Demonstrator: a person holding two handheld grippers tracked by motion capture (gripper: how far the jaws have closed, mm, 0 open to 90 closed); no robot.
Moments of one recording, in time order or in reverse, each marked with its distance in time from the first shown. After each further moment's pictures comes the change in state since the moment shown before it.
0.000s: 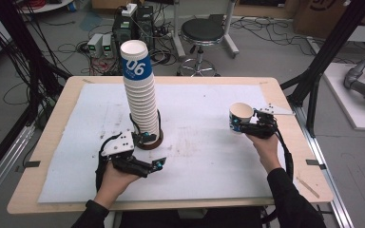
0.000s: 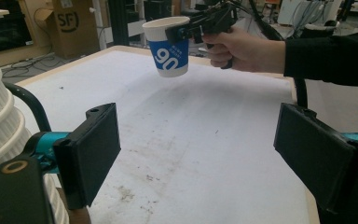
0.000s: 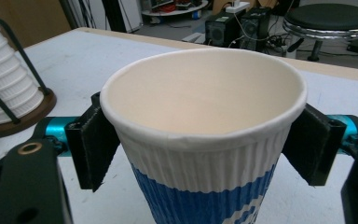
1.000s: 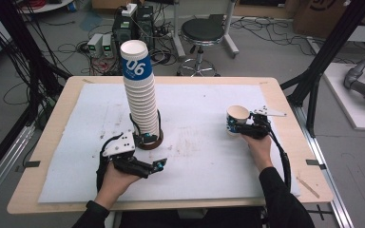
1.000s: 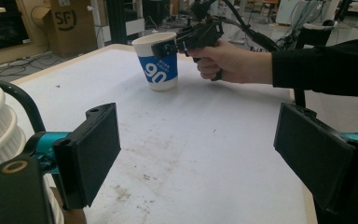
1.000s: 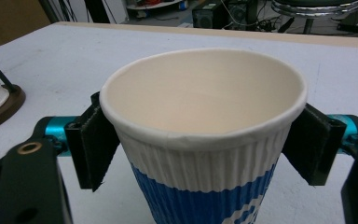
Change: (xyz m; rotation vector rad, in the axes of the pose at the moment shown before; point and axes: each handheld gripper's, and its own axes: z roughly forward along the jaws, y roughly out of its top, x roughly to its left) left arm -0.001 -0.002 0.002 0.008 -0.007 -0.002; right arm -0.007 -0.020 0.024 0.031 -0.042 0.065
